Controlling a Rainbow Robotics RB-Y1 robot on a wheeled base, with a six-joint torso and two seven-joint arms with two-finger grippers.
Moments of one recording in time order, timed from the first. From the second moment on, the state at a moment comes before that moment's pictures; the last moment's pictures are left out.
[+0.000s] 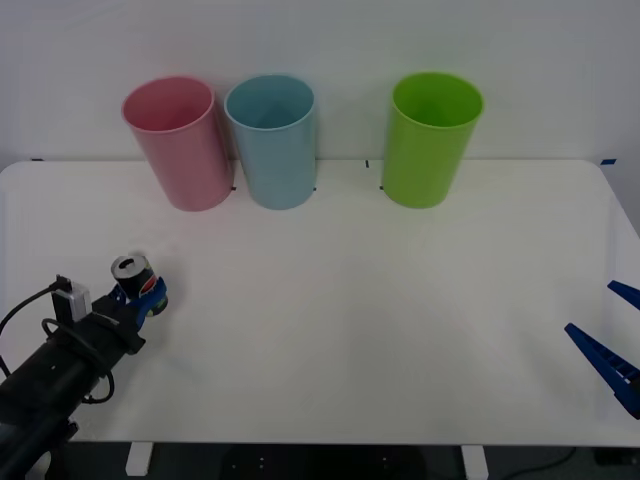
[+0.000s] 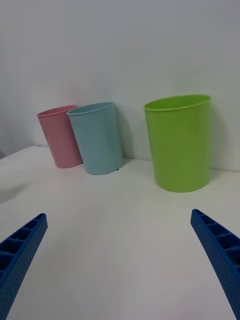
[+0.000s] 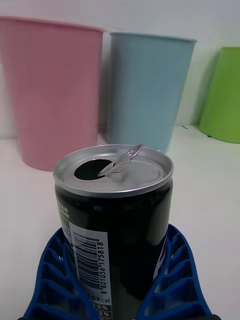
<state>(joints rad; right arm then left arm) 0.35 -0.40 -0.52 -1.66 0.96 -1.22 0.00 0.04 0.19 0.37 -1.34 -1.16 -0.86 -0.25</state>
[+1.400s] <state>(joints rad) 0.35 -0.40 -0.52 -1.66 0.96 -1.22 0.00 -0.13 0.19 0.20 -1.68 -1.18 -0.57 0.17</state>
